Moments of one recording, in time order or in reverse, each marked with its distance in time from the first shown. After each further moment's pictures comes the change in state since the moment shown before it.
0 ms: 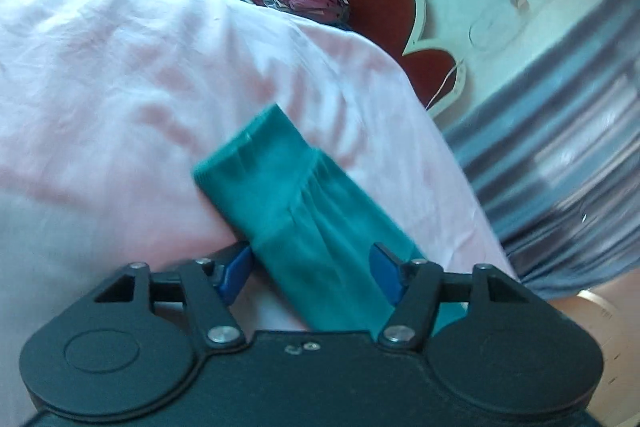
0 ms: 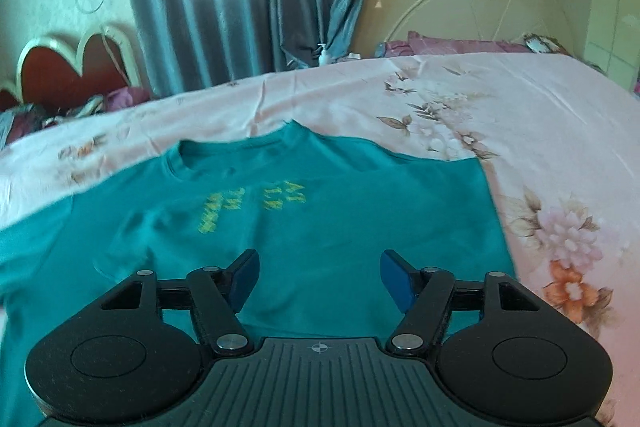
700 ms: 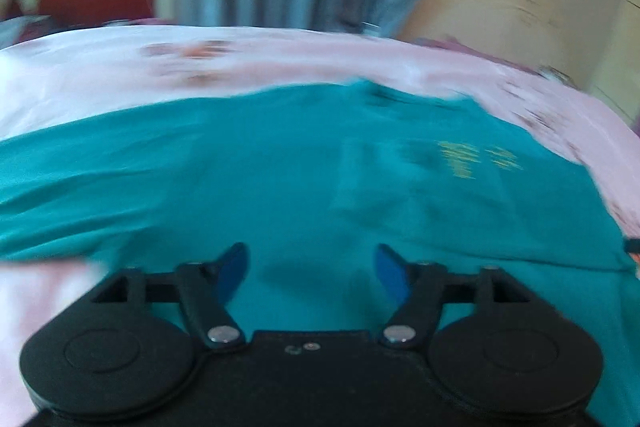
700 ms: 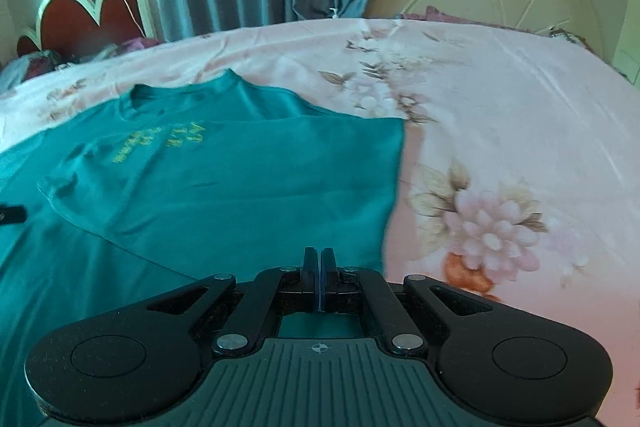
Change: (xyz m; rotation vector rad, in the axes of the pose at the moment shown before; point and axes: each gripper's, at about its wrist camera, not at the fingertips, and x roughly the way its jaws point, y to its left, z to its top) left arm -0.024 -0.263 -0.295 0.943 0.281 -0.163; right arm 0.007 -0.129 -0.017 -0.132 0.102 0.057
